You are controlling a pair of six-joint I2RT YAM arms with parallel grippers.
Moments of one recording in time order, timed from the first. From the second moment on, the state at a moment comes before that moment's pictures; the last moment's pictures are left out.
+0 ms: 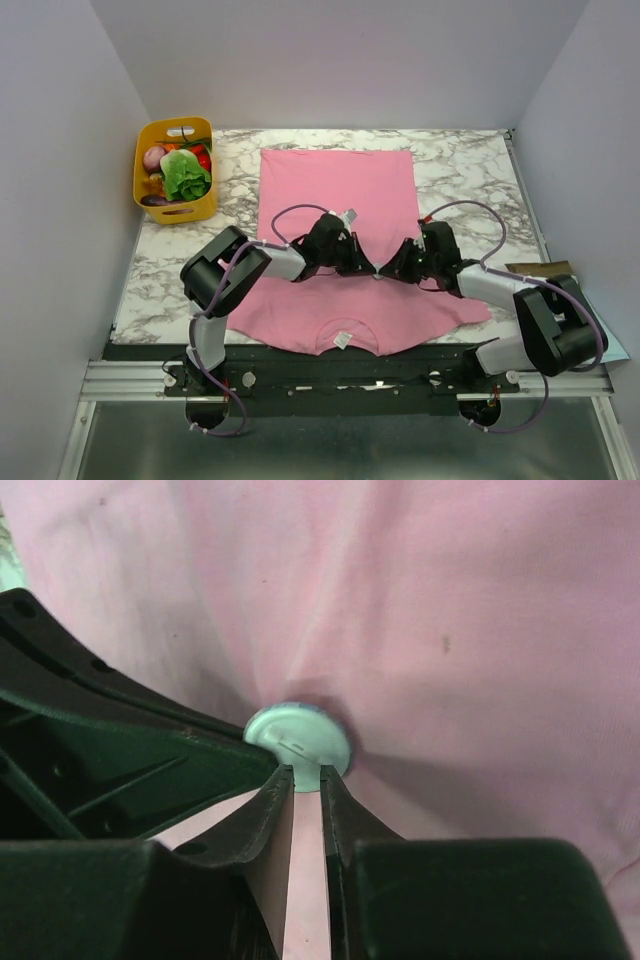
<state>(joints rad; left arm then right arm) -0.77 1.94 0.93 0.43 0.42 -0.94 0.37 1.41 0.50 0.12 -0.32 0.76</state>
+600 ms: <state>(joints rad) -0.74 1.61 0.92 0.30 0.35 -0.74 0.37 0.98 0.58 0.03 -0.33 0.69</state>
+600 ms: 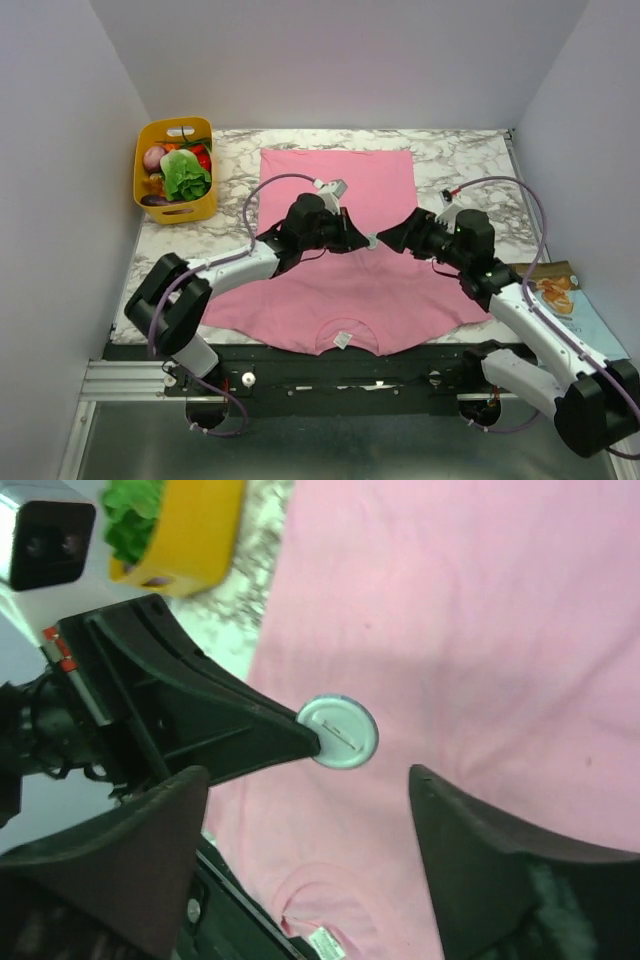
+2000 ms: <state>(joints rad) -0.70 0.76 0.71 0.09 0.22 -0.49 0.54 1.30 0.76 0.75 -0.82 0.86</state>
